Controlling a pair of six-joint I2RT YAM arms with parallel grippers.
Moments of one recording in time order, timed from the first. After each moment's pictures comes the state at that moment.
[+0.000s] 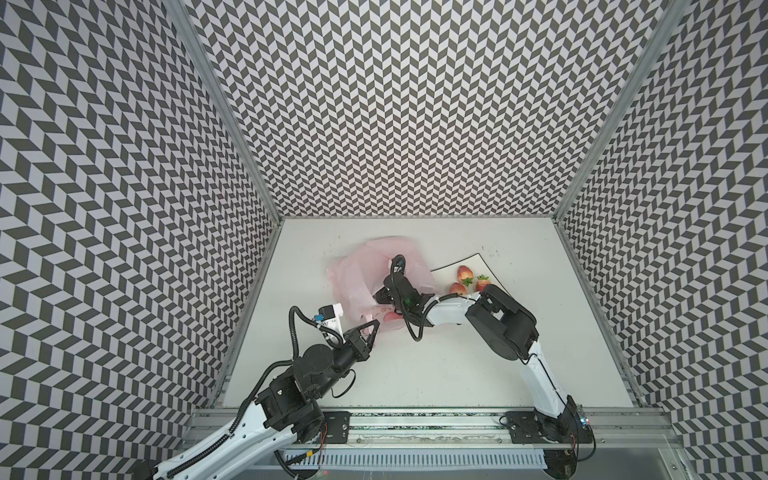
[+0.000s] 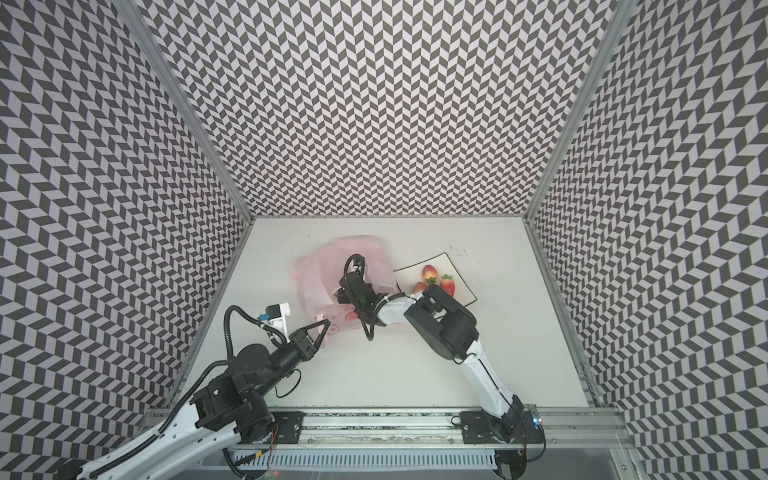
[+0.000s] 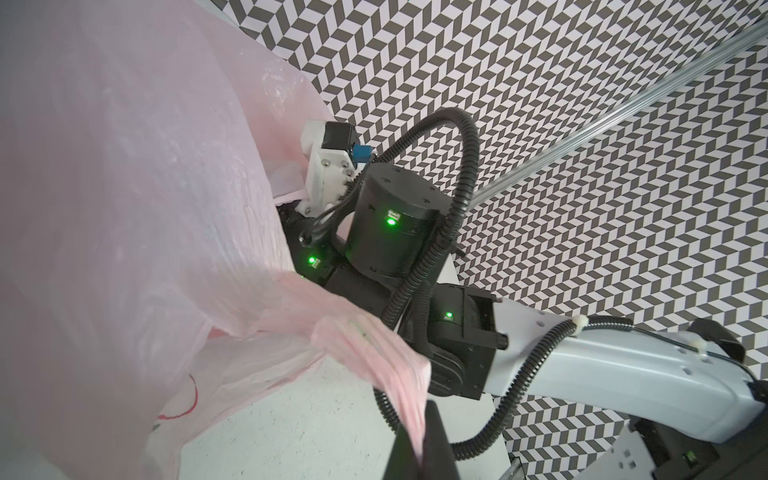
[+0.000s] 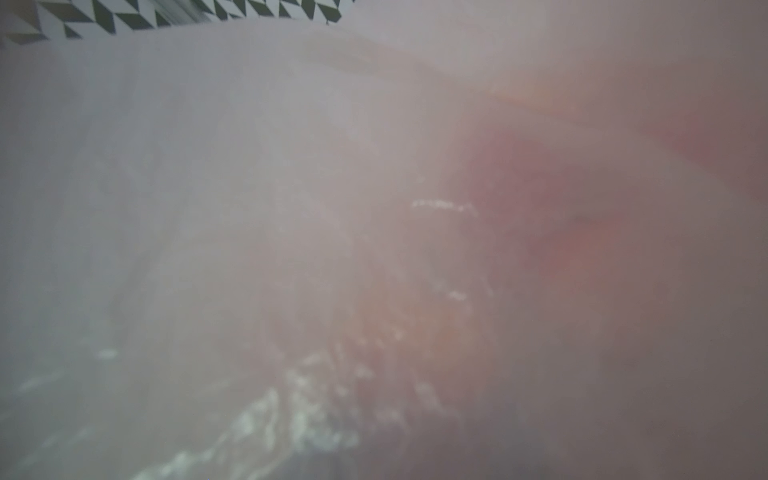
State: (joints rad) left arm -0.93 0.31 0.29 -0.13 -0.27 -1.03; right arm 0.89 2.24 1.37 0.33 0.23 0.72
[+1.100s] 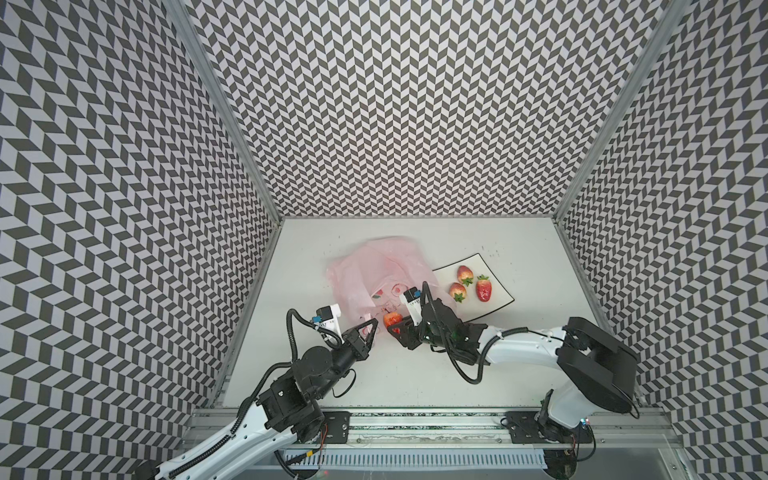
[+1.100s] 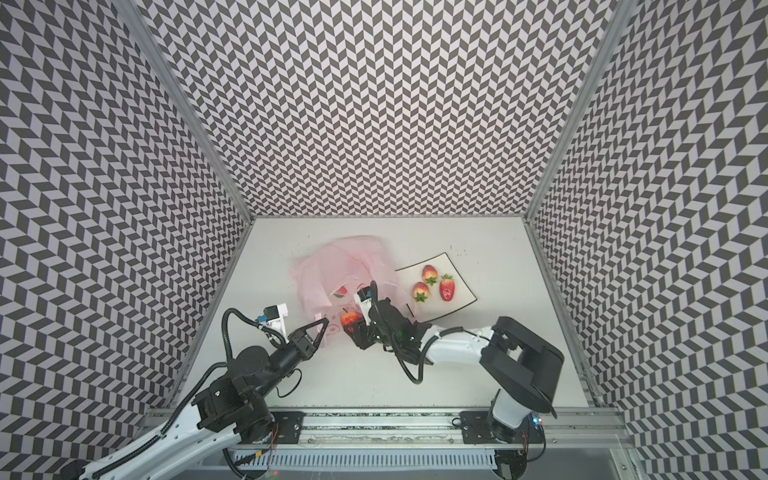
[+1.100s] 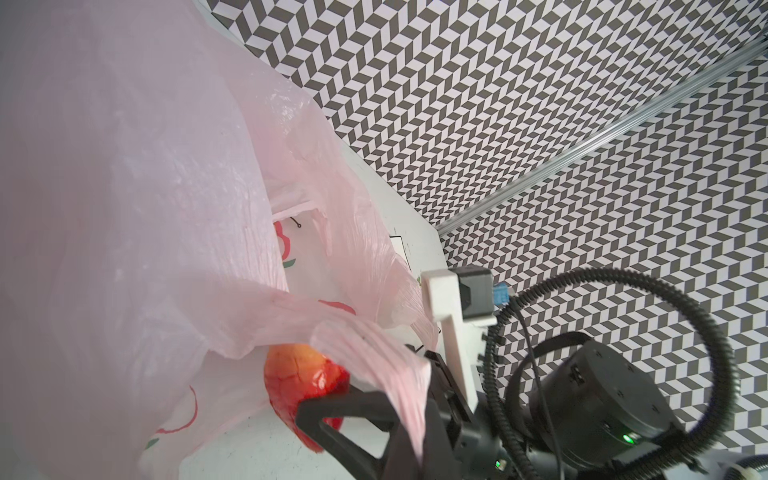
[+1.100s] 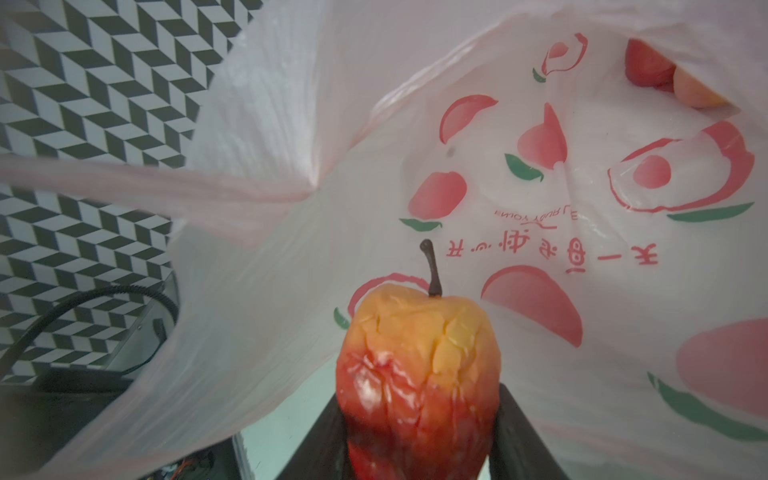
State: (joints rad) left arm -0.93 0.30 0.26 -0.08 -0.31 -1.03; right arm 1.01 1.58 0.75 0.30 -0.07 0.52
